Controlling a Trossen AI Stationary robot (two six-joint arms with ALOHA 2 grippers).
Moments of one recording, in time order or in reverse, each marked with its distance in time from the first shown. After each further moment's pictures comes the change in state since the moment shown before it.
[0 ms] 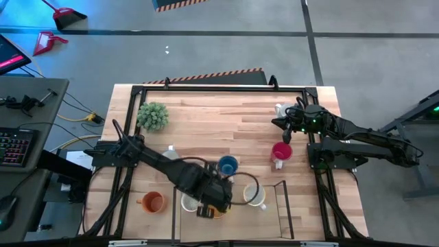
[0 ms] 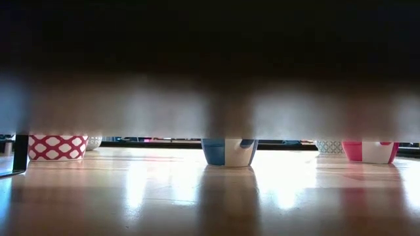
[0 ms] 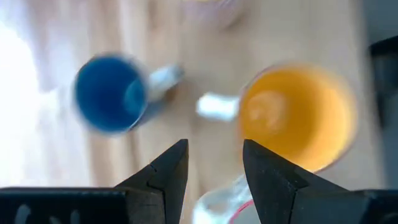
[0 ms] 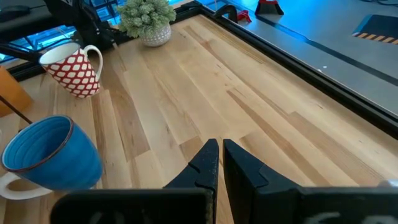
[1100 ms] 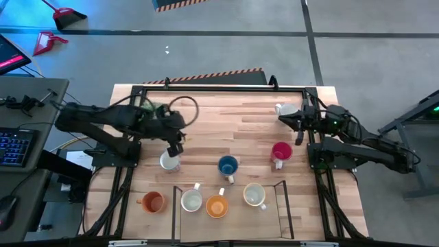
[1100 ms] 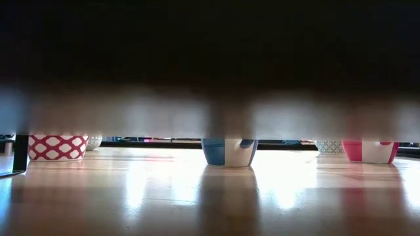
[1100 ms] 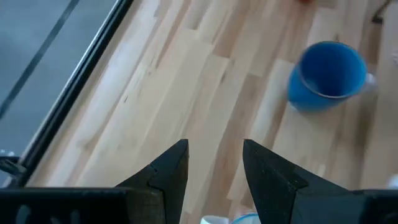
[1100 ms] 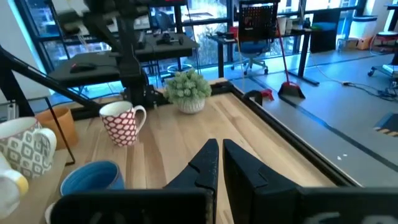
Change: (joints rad) left arm 0.322 -0.927 -0.993 0.372 -0.198 -0.089; right arm 0.000 -0.218 0.000 0.094 -0.100 -0.138
